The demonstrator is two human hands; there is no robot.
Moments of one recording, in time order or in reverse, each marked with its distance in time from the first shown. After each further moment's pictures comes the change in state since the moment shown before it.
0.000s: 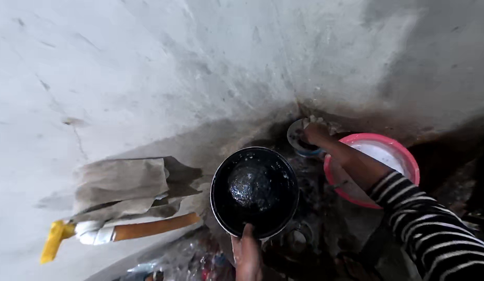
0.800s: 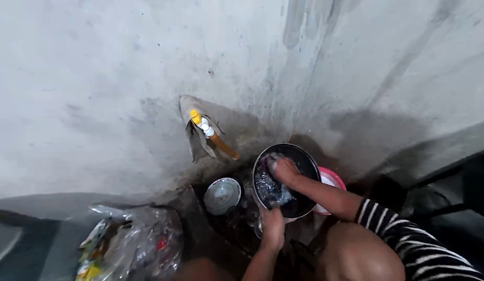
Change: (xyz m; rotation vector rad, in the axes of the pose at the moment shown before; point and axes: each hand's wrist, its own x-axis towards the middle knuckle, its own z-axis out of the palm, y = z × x) left_hand -0.093 -0.024 -0.028 -0.329 -0.399 -0.036; right_hand -0.274 -0.155 -0.005 -0.549 0.091 -0.601
